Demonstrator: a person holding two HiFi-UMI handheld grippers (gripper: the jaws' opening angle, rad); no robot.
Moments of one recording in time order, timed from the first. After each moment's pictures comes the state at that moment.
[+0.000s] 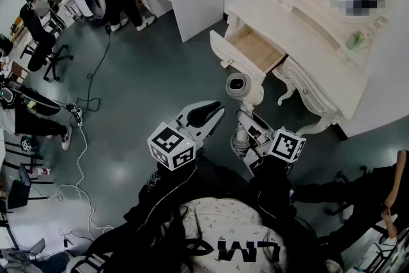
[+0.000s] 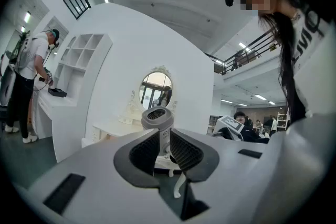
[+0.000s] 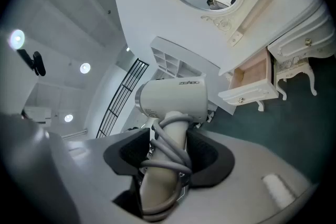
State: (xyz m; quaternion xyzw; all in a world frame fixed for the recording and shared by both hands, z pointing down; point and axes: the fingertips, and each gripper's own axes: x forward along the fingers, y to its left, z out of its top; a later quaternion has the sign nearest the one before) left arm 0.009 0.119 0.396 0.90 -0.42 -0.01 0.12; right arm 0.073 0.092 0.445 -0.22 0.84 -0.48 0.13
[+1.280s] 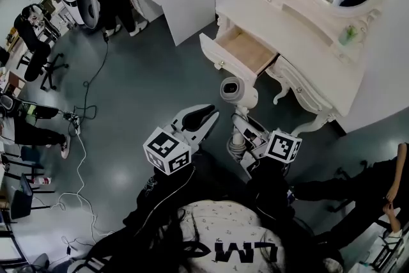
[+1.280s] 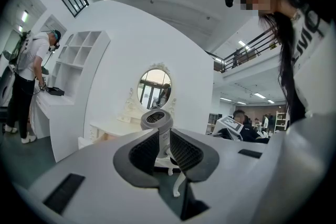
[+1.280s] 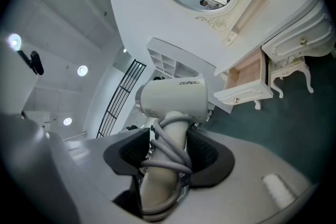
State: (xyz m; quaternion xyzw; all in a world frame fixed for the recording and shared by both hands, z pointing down) left arm 0.027 0.109 0.400 0.90 -0.42 0.01 0.12; right arm 0.088 0.084 0.450 -0.21 0.84 -0.49 0.13
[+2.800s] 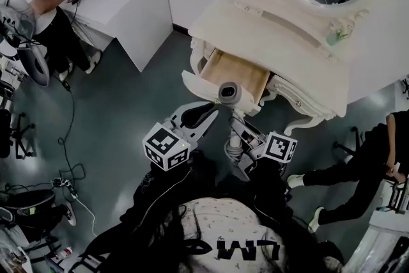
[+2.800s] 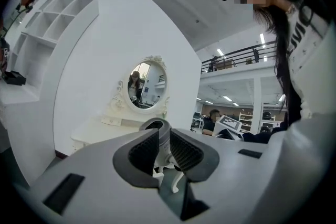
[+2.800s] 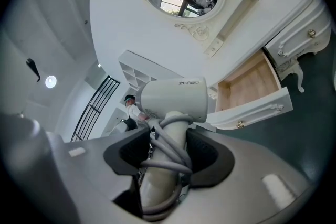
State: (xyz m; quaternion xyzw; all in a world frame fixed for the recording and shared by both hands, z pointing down) left arm -0.065 -0.133 0.412 0.96 -0.23 0.02 0.14; right arm 0.000 -0.121 0.472 -0.37 0.77 -0.50 0.16
